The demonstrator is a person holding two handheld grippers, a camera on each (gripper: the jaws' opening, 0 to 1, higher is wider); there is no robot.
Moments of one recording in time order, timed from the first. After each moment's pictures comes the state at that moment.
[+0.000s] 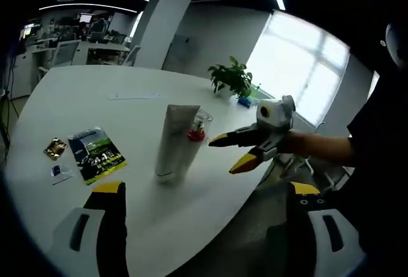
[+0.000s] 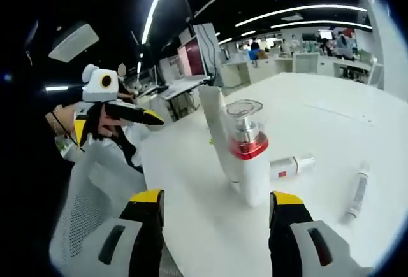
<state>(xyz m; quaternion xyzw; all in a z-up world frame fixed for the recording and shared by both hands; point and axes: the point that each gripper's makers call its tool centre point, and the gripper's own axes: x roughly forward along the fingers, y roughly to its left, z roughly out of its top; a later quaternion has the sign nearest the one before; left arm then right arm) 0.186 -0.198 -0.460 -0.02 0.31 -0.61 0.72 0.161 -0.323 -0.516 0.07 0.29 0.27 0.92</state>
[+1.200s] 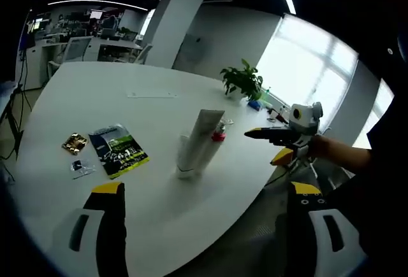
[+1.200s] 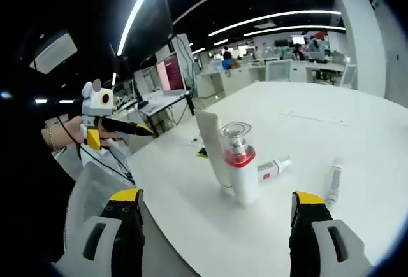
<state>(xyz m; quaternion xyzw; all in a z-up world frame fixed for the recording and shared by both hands) 0.216 -0.163 -0.453 -0.03 0.33 -0.59 0.74 0.149 -0.336 -0.481 0.08 0.26 0.17 0.95</state>
